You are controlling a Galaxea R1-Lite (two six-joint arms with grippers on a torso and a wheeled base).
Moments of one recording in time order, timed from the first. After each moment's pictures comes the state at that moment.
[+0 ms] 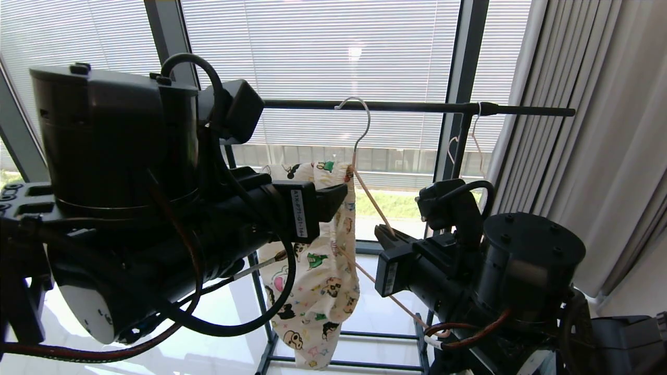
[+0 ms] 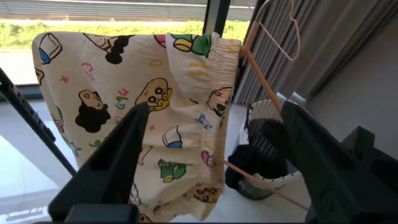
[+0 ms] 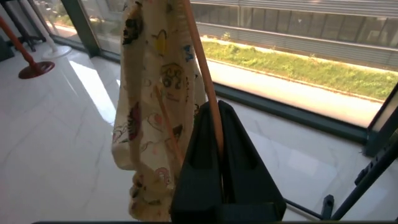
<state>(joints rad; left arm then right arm) -0.84 1.48 -1.00 -0.20 0.38 -0.23 1.06 1.79 -0.75 -1.00 -0.46 0.21</state>
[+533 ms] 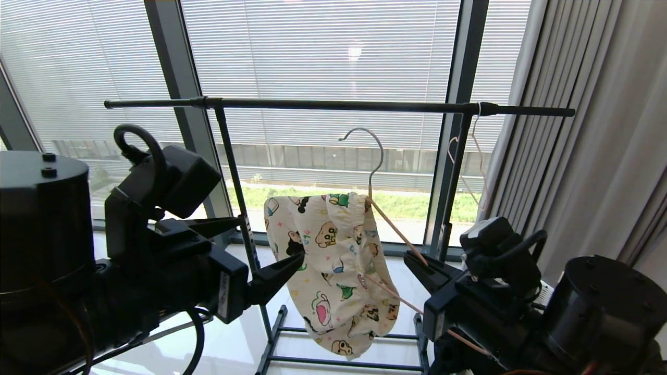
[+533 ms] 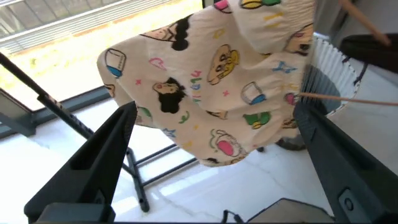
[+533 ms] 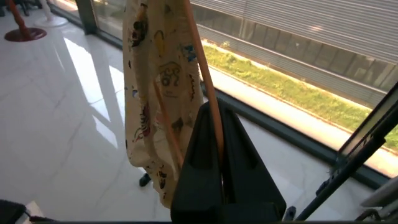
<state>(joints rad) -0.70 1.27 -0.71 -0.20 0.15 0.08 1.01 1.70 -0.42 -1.24 -0.28 0.01</state>
